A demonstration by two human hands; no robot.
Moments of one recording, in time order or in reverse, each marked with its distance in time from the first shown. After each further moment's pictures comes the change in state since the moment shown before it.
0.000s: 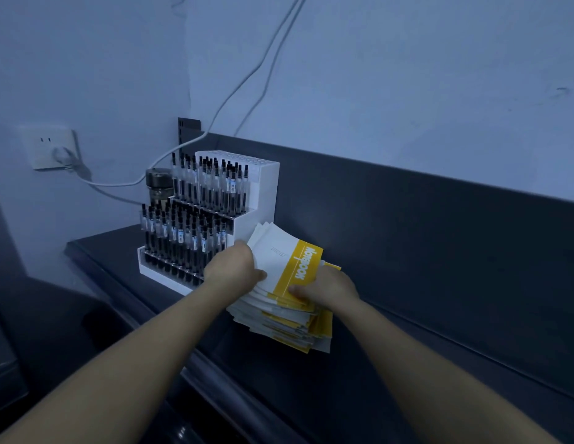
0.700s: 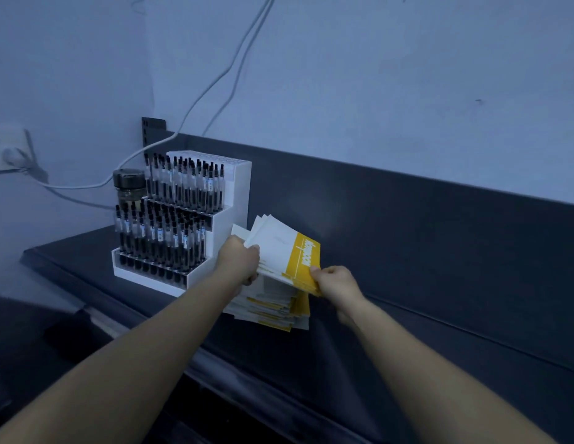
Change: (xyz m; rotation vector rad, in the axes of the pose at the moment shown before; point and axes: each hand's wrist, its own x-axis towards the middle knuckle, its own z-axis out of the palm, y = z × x) left_hand -0.022 0.029 -0.001 -0.983 -0.105 -0.107; right_hand -0.061 0.024 -0.014 0.679 0.171 0.258
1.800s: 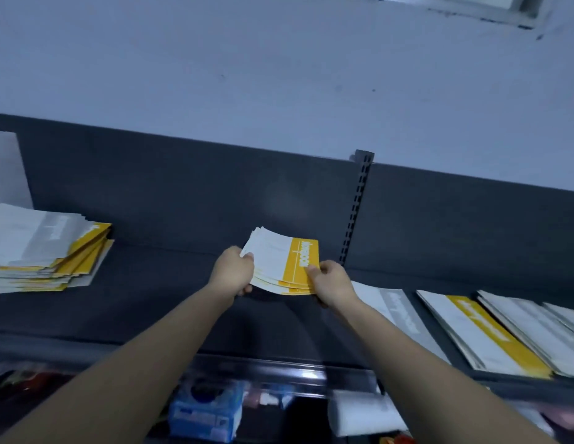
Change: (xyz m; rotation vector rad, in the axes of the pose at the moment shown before) left_hand -0.261 0.048 0.286 0.131 -0.466 0.122; right_hand -0.178 0.176 -0.328 -0.040 0.367 0.121
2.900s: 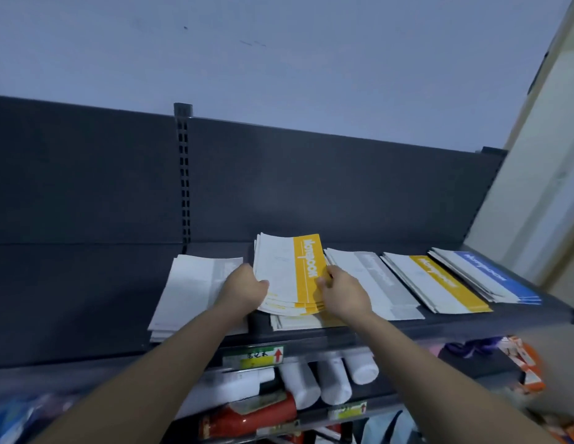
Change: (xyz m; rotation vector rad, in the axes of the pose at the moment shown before) left_hand -0.075 0.075 0.345 0.341 -0.277 0.122; right_hand -0.007 0.202 -0.300 -0.567 0.198 0.090
